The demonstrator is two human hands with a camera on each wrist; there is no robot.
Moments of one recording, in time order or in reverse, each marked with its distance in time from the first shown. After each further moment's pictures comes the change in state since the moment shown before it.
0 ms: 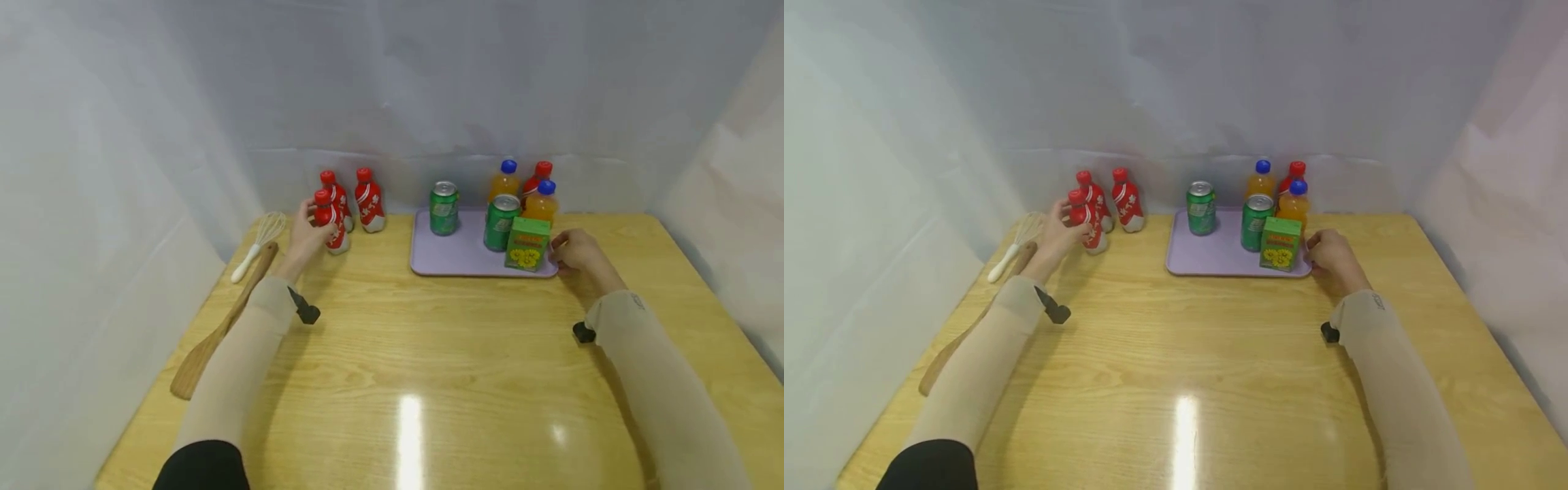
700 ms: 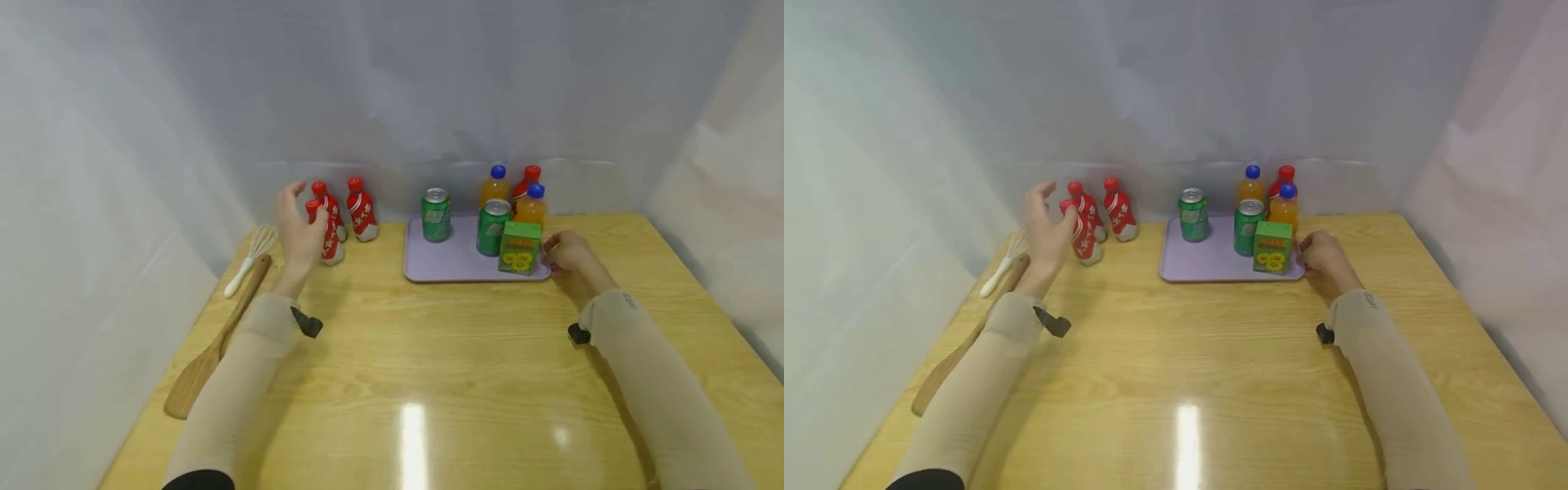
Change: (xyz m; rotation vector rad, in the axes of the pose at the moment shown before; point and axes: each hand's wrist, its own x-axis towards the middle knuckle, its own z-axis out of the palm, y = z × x) left_hand -0.030 0.057 0.020 0.166 0.302 0.387; right_hand -0.005 -0.003 -0.001 -0.020 0.010 -0.004
